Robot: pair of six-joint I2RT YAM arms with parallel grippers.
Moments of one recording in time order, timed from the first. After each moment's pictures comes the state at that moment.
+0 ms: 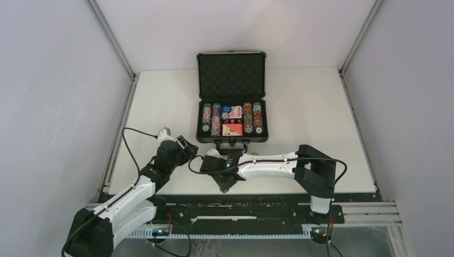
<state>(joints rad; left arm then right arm) -0.43 0.85 0.27 -0.02 -0.18 -0.85 1.28 1.83 1.25 -0.71 0.16 0.55</state>
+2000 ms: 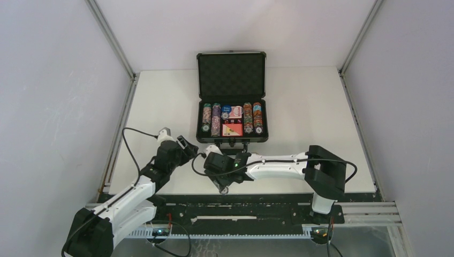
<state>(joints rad) -0.43 0.85 0.27 -0.02 -0.18 -0.85 1.26 1.74 1.16 -0.55 0.20 0.44</state>
